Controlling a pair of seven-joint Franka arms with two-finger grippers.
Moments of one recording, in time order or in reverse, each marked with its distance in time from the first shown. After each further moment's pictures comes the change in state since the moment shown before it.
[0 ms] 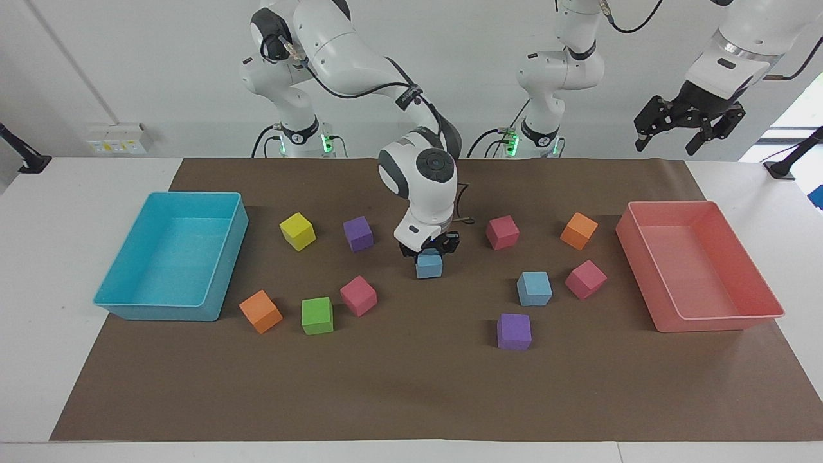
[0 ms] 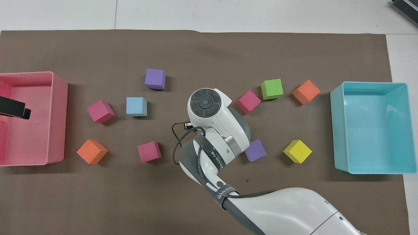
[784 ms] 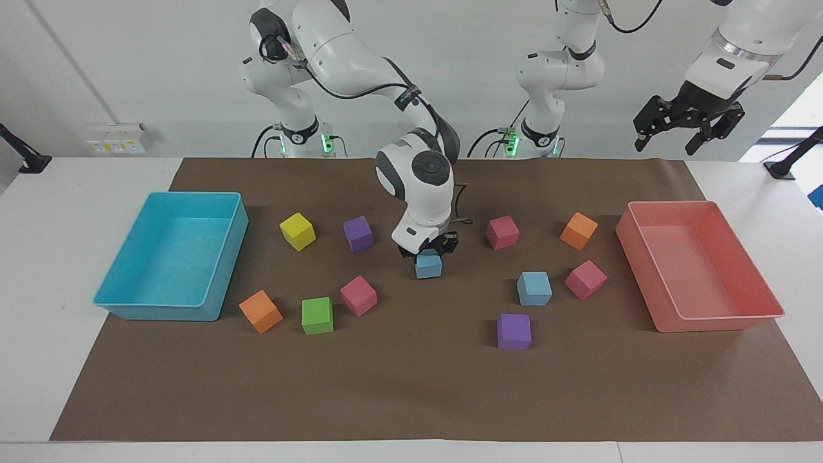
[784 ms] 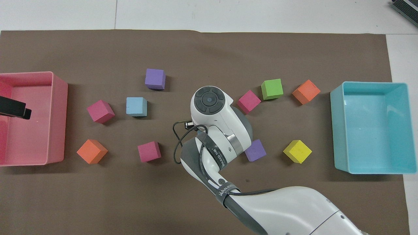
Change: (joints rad) left arm 0.000 0.000 -0.003 0.000 0.000 0.000 0.000; right arm -0.006 0.000 -0.001 -0.005 0.051 0.002 -0.009
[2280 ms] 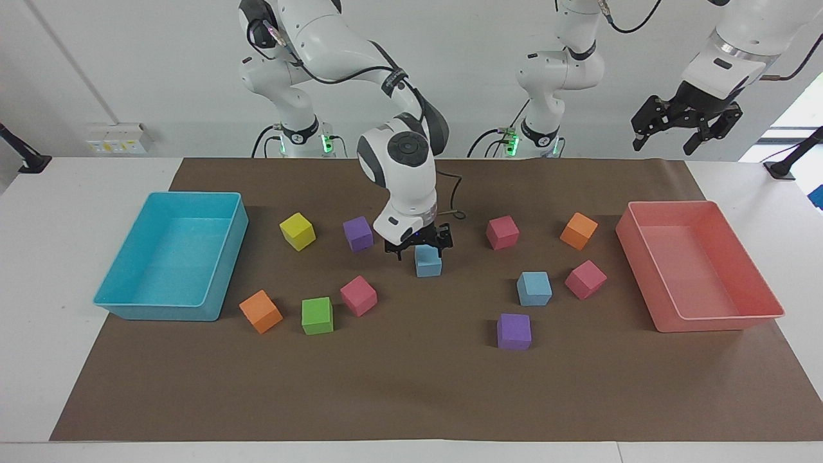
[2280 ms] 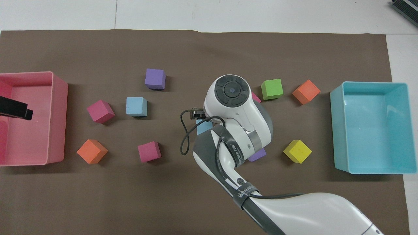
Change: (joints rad) left arm 0.000 0.000 -0.005 0.000 0.000 -0.011 0.000; right arm -0.064 -0.108 -0.013 -0.015 0.013 0.003 -0.003
